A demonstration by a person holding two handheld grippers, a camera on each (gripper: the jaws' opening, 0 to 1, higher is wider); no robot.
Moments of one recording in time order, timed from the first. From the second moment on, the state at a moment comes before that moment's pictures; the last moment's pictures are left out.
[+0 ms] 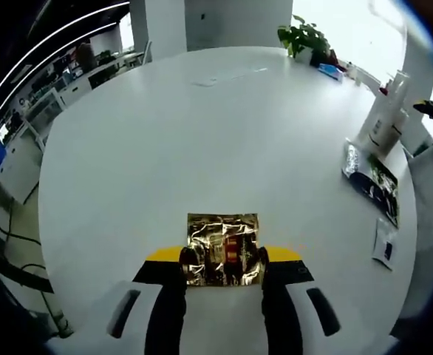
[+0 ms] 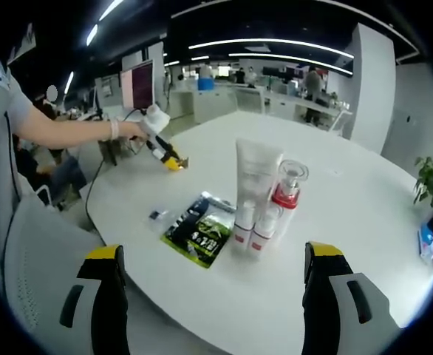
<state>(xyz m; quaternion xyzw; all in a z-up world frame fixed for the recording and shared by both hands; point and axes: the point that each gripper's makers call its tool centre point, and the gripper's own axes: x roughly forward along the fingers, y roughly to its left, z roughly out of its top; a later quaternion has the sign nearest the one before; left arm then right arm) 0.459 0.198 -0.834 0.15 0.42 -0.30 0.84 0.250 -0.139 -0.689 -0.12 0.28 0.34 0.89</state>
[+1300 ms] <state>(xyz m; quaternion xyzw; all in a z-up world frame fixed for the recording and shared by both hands) 0.415 0.154 -0.834 0.20 0.41 -0.38 0.80 0.246 -0.140 -0.689 -0.12 0.28 0.34 0.89</state>
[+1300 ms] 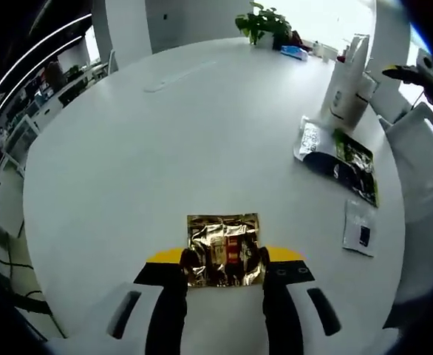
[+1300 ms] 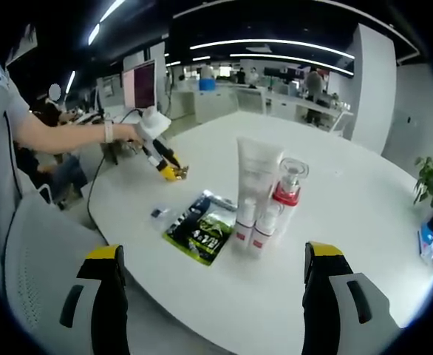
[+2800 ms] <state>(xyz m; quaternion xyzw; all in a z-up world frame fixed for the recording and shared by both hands) 0.366 0.096 -0.817 0.31 0.36 -0.52 0.71 0.243 -0.134 -0.695 -0.12 0.29 0.35 0.88</state>
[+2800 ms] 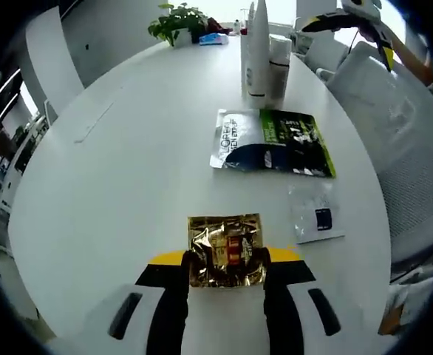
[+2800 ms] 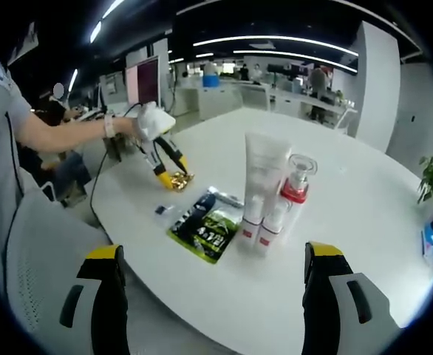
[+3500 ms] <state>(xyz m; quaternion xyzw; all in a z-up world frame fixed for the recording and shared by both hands) 0.367 0.059 -0.821 0.31 0.36 -0.55 0.69 0.246 -0.134 -0.700 -0.13 0.30 0.35 0.88</state>
